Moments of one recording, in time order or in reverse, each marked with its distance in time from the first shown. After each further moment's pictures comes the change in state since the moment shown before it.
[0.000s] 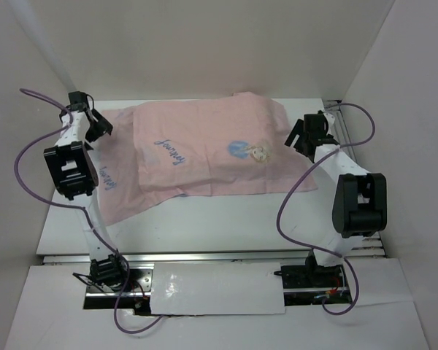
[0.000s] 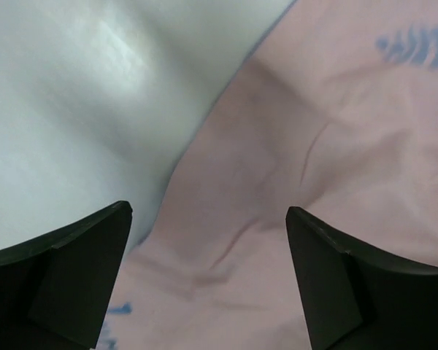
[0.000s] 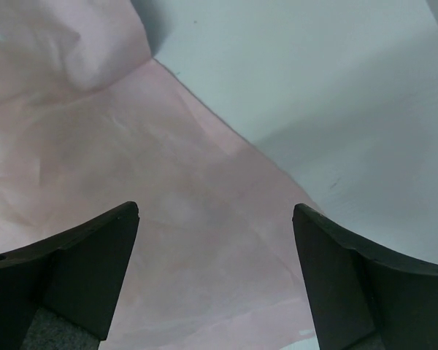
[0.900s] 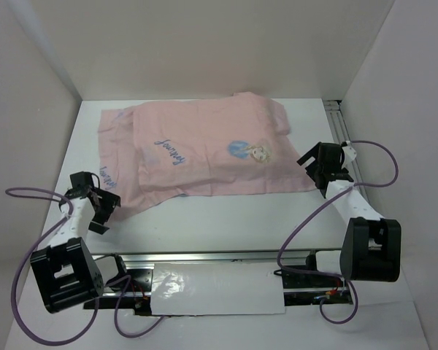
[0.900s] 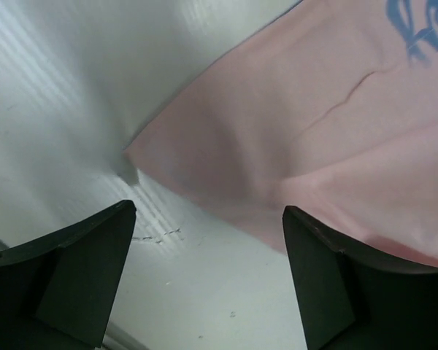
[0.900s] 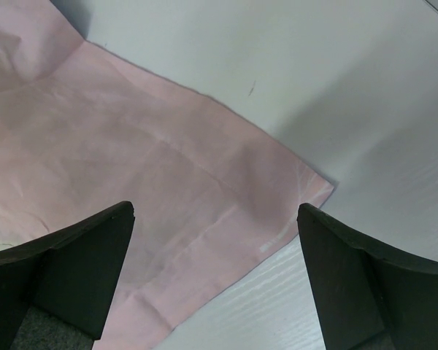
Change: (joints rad) left arm 0.052 -1.226 -1.506 0.072 0.044 -0.329; right arm -0.101 -0.378 -0.425 0.082 -0.020 0.267
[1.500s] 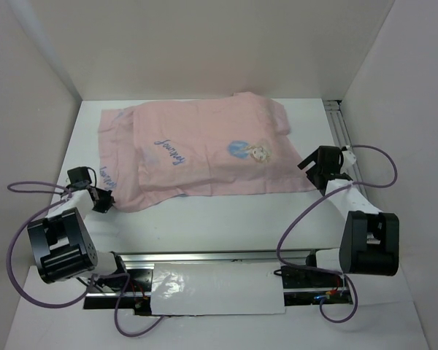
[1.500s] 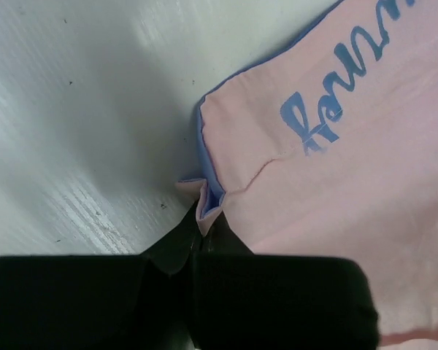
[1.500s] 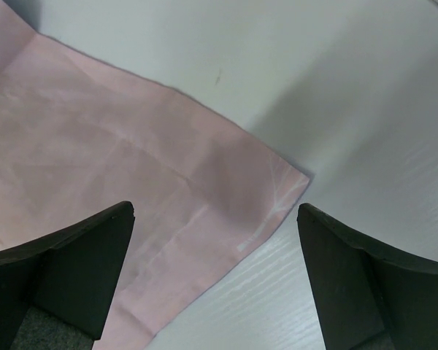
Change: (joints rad) left arm 0.043 0.205 -0.005 0.355 0.074 -0.018; right arm -0.018 0.023 -0.014 -0.012 0.018 0.018
